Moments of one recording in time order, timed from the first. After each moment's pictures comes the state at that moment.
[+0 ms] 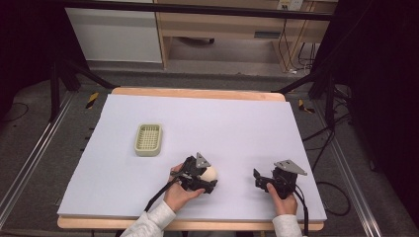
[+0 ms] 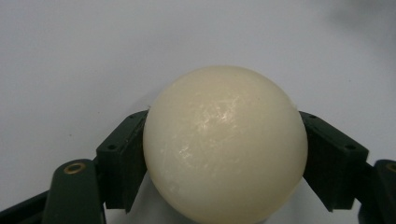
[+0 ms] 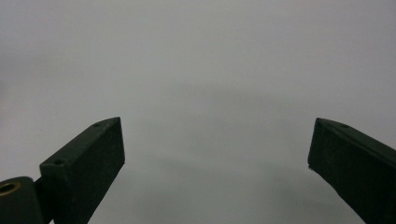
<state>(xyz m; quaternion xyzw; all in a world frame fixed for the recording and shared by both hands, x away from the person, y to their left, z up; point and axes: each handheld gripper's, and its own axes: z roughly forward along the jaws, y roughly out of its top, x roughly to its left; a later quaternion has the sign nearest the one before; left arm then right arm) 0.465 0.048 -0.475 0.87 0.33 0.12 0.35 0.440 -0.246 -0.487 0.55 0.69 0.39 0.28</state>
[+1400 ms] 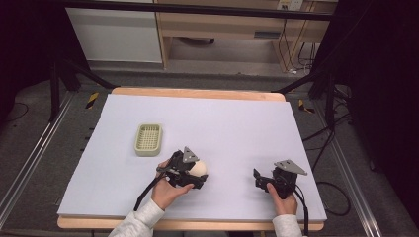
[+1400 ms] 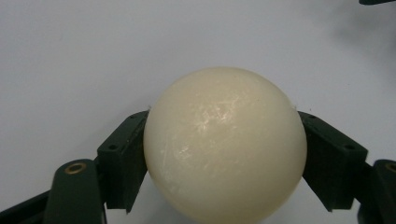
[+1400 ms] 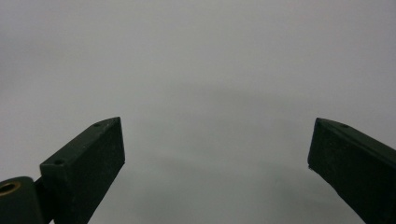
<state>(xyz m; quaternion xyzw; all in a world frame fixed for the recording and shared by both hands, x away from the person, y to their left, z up) 0.464 0.082 -0.444 0.86 0.34 0.13 0.35 0.440 -0.247 -0.487 0.54 0.69 0.39 0.28</state>
